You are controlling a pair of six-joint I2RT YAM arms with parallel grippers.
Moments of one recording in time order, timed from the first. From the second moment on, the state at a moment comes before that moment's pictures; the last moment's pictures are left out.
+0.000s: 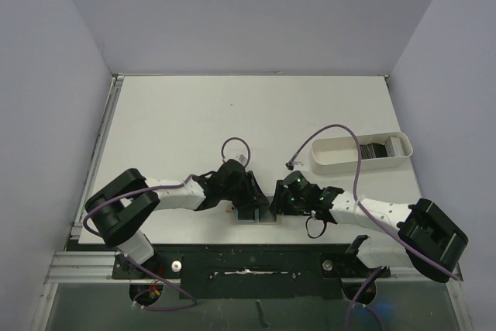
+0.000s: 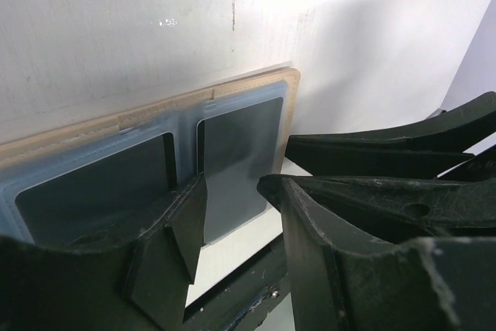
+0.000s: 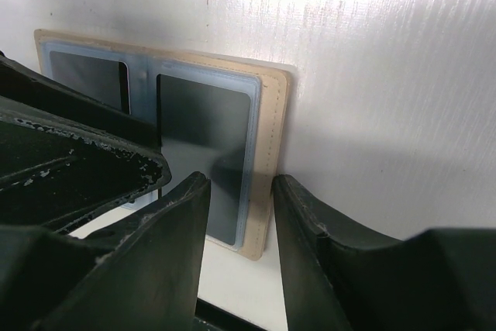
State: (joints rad) left arm -0.90 1.63 0.68 0.17 0.19 -1.20; right arm 0.84 1.24 0.48 -0.18 0.06 0.82
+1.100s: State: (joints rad) left arm -0.84 1.35 0.68 -0.26 -0.02 -1.06; right arm 0.84 1.11 0.44 -0.19 0.06 0.89
